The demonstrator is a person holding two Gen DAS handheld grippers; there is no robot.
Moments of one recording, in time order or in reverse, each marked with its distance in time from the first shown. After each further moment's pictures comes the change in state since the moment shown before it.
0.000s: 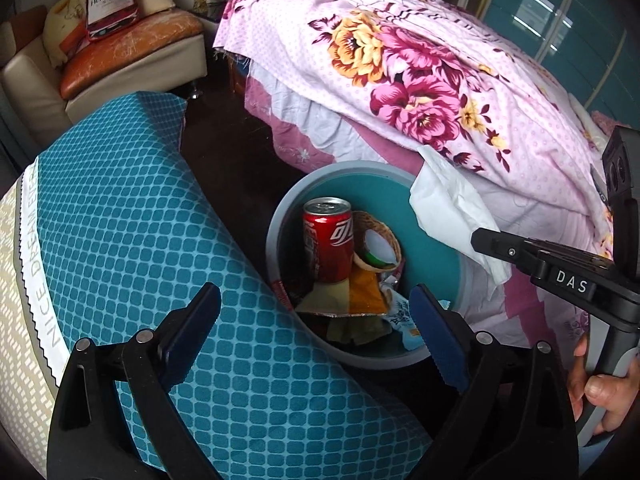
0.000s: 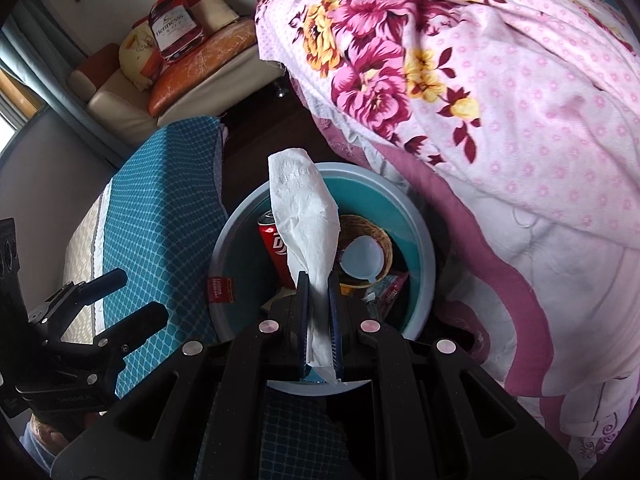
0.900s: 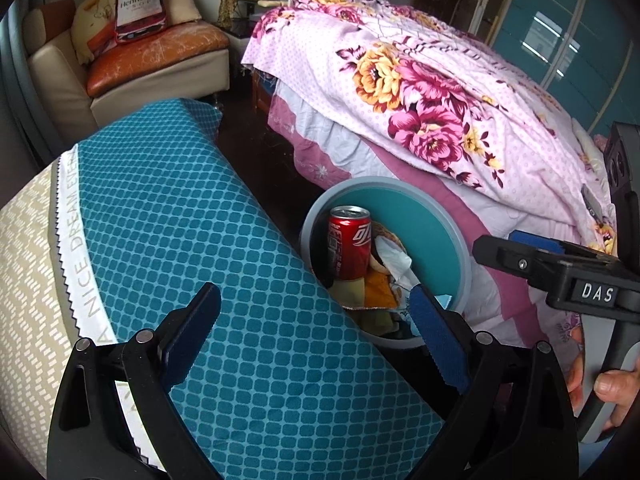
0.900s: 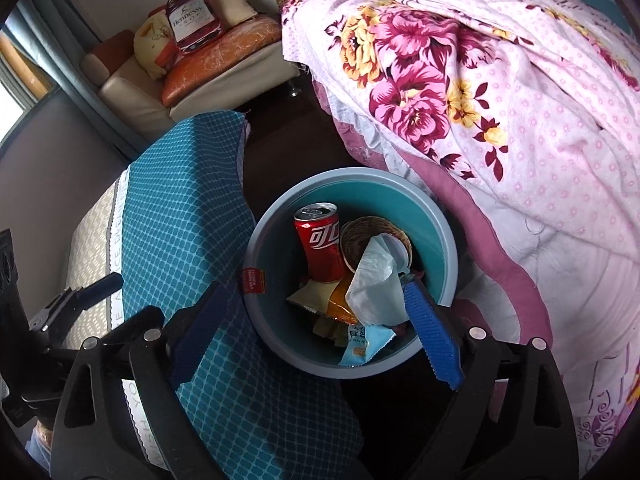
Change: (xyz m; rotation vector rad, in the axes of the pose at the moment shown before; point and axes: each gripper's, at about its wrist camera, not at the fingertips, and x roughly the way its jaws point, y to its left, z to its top) left arm -0.052 0.024 -0.024 -0.054 -0.089 0.024; right arm -0.025 0.047 -0.005 -0.078 -0.004 -0.024
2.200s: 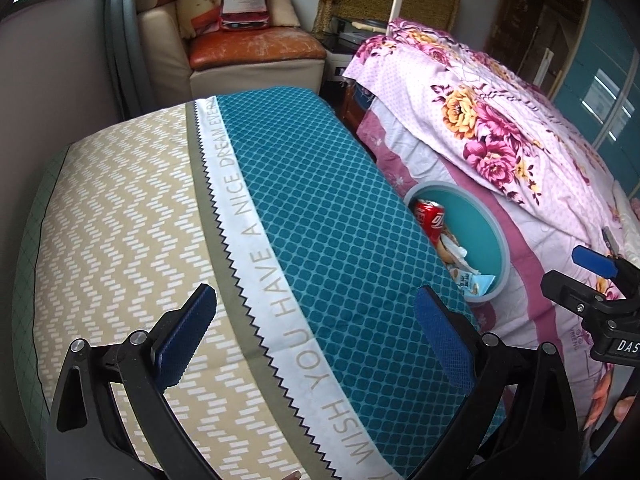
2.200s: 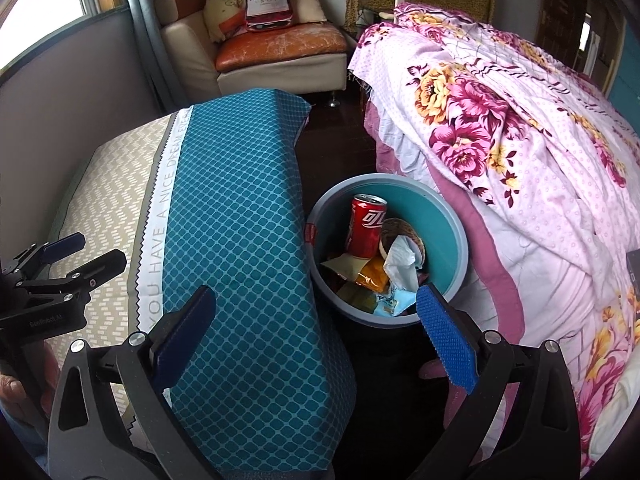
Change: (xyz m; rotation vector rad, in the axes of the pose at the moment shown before) left arm -0.100 0.077 -0.089 -0.224 -0.072 0.170; right arm -0.062 0.105 -0.075 -0.310 -0.063 -0.085
